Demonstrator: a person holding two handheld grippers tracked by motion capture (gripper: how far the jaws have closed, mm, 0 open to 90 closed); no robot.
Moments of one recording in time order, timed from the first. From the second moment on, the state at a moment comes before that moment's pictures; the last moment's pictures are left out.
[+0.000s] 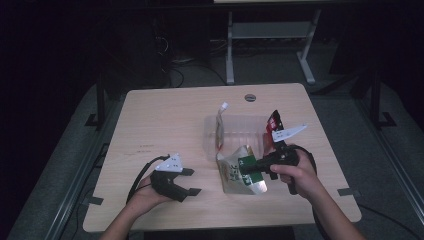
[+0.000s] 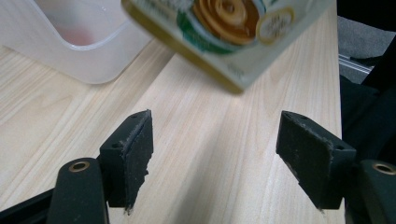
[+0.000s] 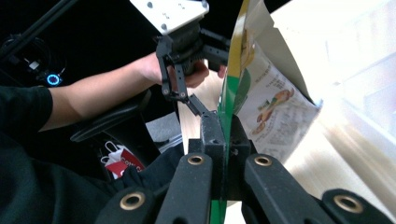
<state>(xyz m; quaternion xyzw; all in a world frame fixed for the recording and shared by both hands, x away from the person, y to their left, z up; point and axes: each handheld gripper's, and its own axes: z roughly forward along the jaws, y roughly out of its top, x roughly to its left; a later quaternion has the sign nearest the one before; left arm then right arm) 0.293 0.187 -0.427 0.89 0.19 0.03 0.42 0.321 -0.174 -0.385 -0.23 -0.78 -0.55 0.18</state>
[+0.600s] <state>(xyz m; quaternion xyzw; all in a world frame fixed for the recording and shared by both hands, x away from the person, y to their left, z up) 0.293 0.187 -0.431 0.89 0.19 0.03 0.42 0.335 -0.208 -0.344 -0.24 -0.76 -0.59 0.12</state>
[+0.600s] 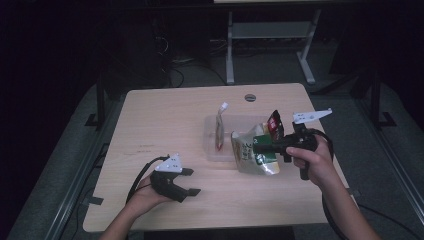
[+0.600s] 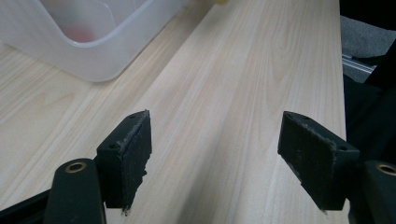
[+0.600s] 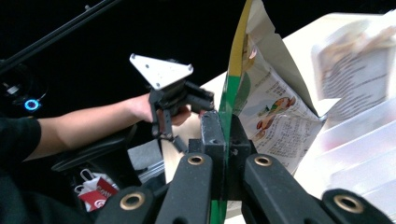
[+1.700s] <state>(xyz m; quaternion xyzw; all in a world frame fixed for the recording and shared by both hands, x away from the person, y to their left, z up) 0.293 0.185 -0.435 0.90 0.18 0.02 0.41 0.384 -0.212 -0.355 -0.30 -0.75 -0.58 0.10</state>
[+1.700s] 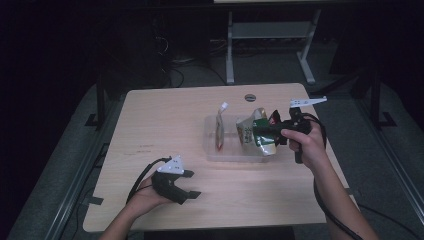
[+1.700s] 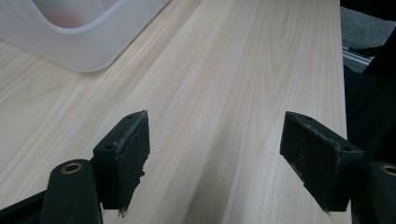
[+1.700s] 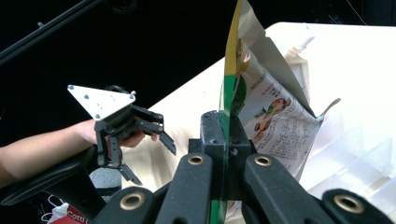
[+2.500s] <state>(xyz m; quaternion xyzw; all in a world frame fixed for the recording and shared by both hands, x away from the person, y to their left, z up) 0.292 0.182 -0.439 0.90 0.18 0.01 0.40 0.403 -0.207 -0.372 -0.33 -0.76 -0.56 0.06</state>
